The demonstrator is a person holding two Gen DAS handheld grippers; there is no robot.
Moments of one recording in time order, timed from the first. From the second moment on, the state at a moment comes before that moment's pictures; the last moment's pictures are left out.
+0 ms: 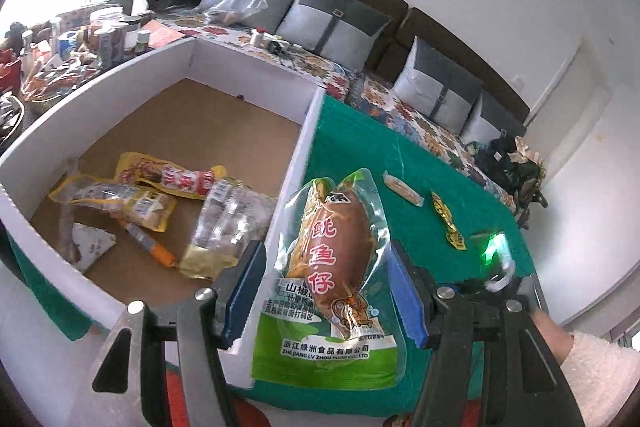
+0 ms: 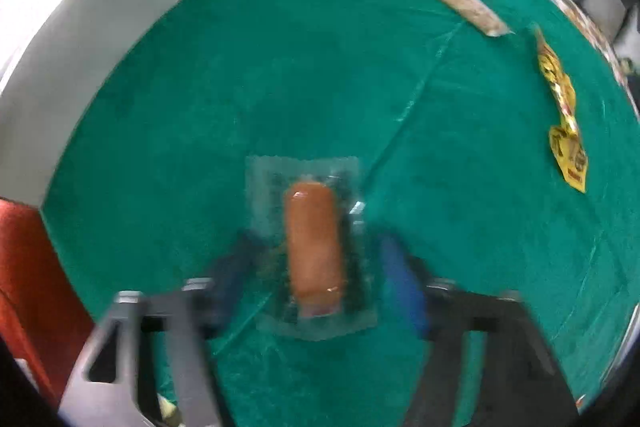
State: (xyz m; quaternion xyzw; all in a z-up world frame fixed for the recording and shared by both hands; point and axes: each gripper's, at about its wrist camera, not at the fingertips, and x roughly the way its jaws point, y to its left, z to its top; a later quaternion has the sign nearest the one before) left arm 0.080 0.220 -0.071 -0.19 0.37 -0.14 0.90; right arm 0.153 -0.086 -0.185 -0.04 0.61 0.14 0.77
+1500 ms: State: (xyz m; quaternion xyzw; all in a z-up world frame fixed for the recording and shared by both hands) left arm 0.122 0.339 -0.101 -0.16 0.41 0.03 0.90; right arm 0.250 -0.126 -0.232 0.18 0.54 0.30 0.77
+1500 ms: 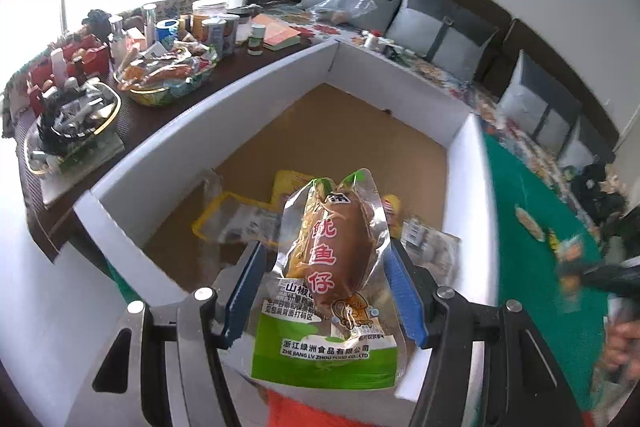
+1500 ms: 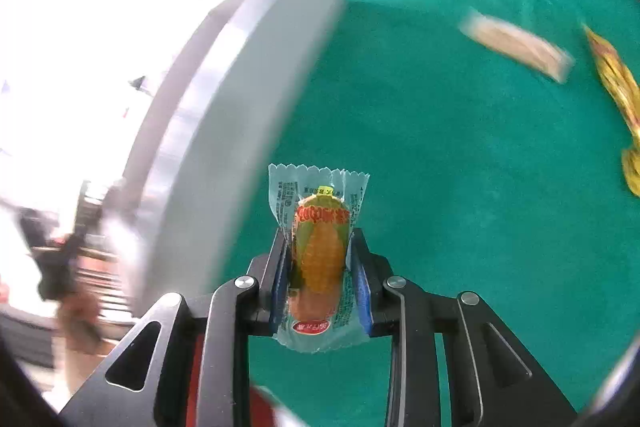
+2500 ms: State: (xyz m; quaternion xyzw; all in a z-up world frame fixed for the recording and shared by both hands) left arm 0.142 0.218 -0.069 -0.03 0.39 0.04 0.92; right arm 0.156 -0.024 -0.067 -0.14 0.38 0.10 0.91
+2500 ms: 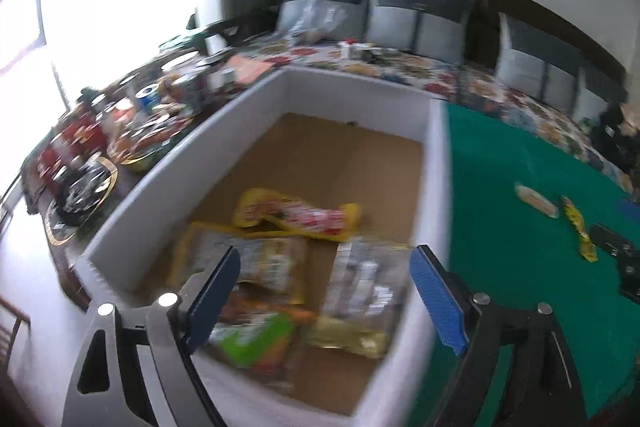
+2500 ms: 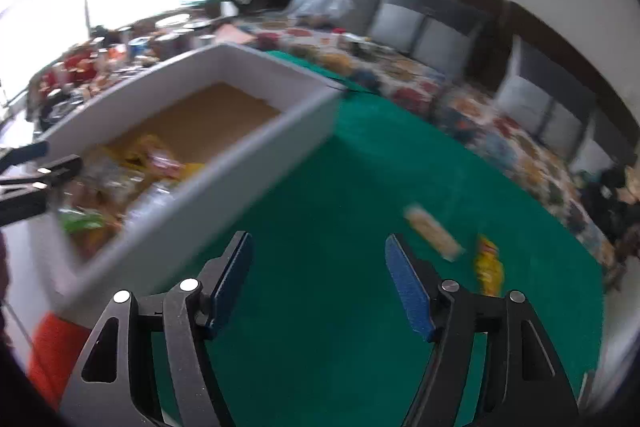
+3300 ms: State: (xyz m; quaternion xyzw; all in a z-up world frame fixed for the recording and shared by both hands) left arm 0.199 -0.068 -0.196 0.08 0.50 -0.16 0.85; right arm 0.152 -0.247 -0.165 -0.08 0.46 -0.09 0.88
